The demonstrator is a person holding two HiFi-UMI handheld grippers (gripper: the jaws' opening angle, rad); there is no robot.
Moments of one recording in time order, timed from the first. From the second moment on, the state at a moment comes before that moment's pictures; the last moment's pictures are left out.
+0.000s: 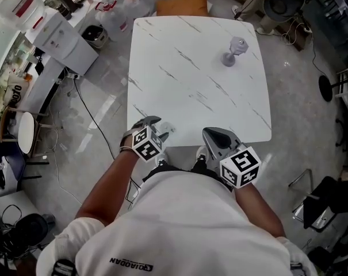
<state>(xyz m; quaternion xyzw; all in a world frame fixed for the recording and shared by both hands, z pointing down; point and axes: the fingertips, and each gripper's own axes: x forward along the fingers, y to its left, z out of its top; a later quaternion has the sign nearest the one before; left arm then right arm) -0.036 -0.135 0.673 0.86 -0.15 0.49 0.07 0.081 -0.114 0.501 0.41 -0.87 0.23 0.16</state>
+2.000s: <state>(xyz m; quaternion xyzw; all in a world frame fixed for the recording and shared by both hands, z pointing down) -0.016 -0.183 0.396 0.93 -0.32 0.17 -0.04 0.091 -0.150 0.350 0.43 -0.90 0.09 0.04</state>
